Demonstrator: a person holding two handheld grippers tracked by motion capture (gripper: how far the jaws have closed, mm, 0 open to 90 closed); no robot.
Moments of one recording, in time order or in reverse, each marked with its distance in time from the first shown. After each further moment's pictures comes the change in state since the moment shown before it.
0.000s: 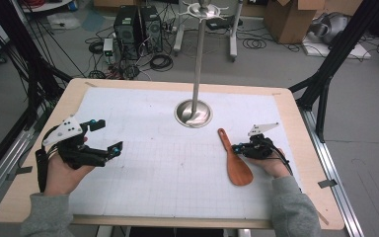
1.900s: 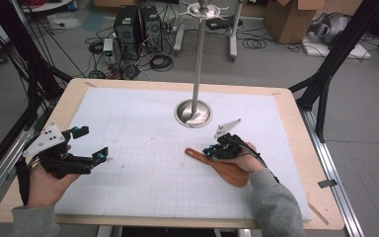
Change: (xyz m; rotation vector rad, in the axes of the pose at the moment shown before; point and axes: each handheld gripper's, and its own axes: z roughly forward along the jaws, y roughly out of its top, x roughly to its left) left arm 0.001 -0.010 -0.035 0.008 0.080 -0.013; right arm 0.052 0.053 0.060 0.097 0.159 -0.188
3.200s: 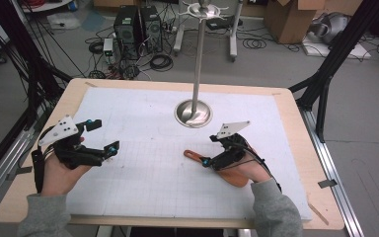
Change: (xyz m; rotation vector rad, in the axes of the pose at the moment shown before) left arm 0.000 0.009 0.032 -0.012 -0.074 0.005; right arm 0.043 0.021 -0.037 -0.139 -0.093 0.000
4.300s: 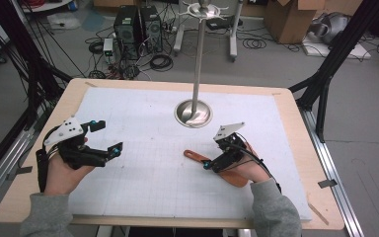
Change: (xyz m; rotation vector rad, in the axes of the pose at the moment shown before) left arm -0.002 -0.002 0.005 0.017 -0.009 0.006; right arm -0.003 -0.006 0.010 0.116 -0.061 0.010
